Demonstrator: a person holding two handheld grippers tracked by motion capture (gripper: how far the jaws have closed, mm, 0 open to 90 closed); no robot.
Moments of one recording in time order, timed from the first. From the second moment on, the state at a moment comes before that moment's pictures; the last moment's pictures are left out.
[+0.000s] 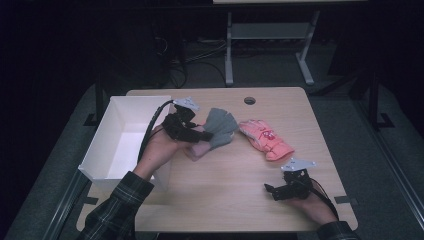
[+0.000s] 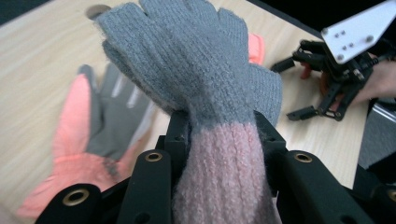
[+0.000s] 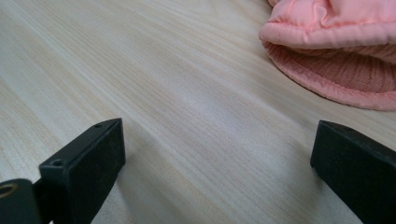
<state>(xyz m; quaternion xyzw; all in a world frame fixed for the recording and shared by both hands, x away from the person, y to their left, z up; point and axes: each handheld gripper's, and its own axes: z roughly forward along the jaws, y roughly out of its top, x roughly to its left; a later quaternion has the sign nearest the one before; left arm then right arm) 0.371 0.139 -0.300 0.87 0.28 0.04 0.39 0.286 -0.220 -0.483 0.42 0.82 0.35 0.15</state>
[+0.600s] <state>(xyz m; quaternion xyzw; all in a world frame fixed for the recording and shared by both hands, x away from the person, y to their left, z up) 0.383 0.221 -0.272 0.83 0.36 0.10 0.40 0.286 -0.220 -0.482 0.42 0.82 0.35 0.15</state>
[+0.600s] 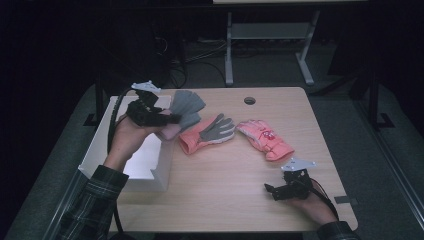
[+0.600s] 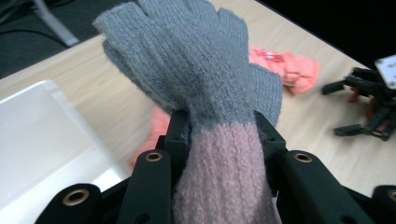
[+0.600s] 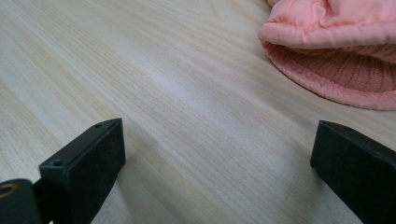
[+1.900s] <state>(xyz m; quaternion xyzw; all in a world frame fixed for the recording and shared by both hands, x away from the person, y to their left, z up) 0.404 0.336 -0.383 0.75 0.56 0.16 0.31 0.288 -0.221 -0.483 0.41 0.83 0.35 0.15</state>
